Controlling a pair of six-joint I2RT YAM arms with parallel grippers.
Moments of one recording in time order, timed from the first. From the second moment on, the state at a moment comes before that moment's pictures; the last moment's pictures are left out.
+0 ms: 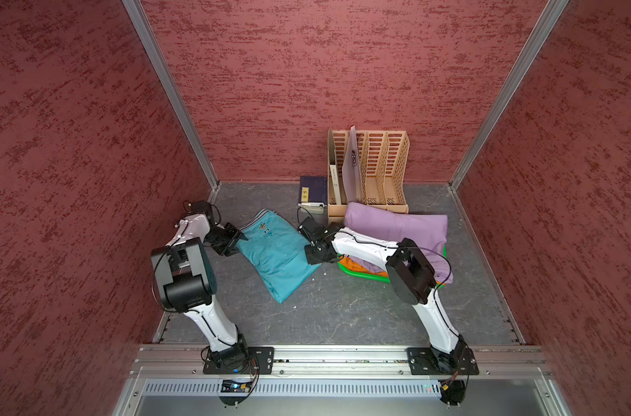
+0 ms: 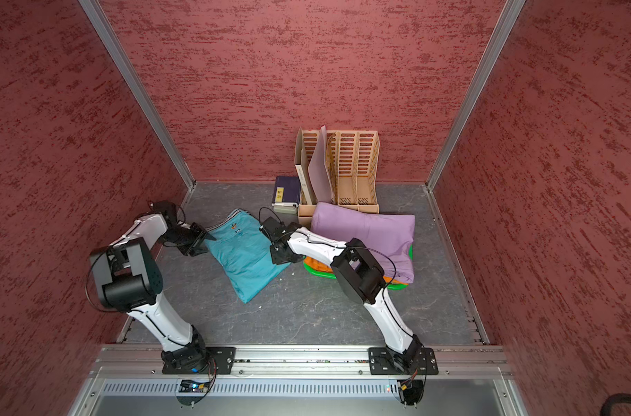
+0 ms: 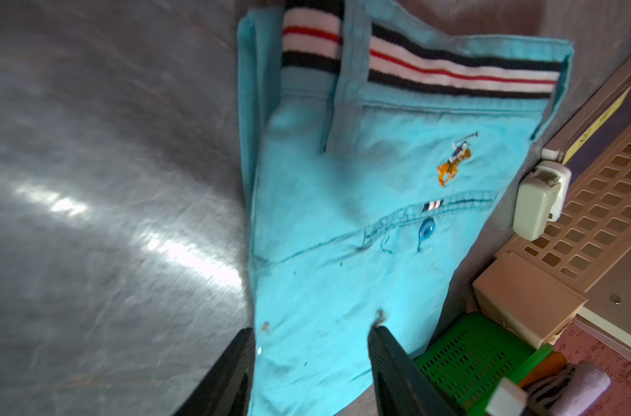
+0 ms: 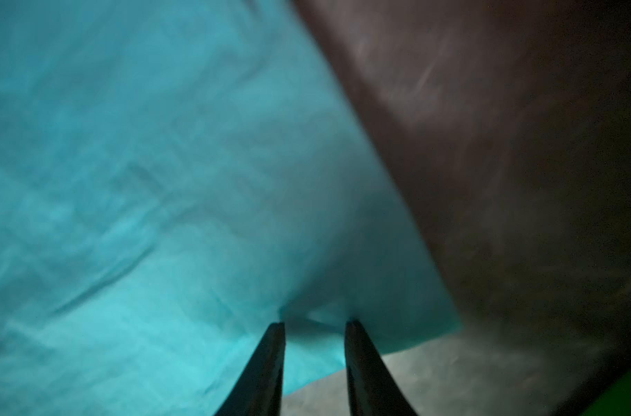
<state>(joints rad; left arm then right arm) 0.38 1.76 1.28 -0.92 0.47 -0.53 0.84 2.27 1.90 -0.82 0.08 0.57</state>
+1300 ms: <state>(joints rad) 0.26 1.89 1.35 -0.88 0.42 -0.41 0.84 2.20 1.81 -0.63 -0.16 0.48</state>
